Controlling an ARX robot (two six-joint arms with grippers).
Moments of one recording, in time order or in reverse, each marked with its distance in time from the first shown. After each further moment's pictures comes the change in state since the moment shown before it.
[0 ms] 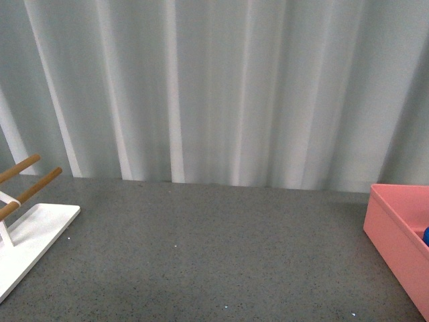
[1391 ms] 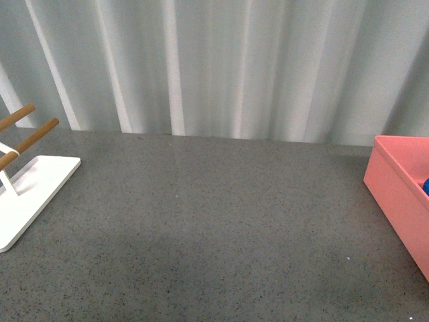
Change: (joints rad) left arm 0.000 0.000 0.000 0.000 0.000 0.000; right arm 0.000 0.087 0.078 -0.020 0.002 -0.001
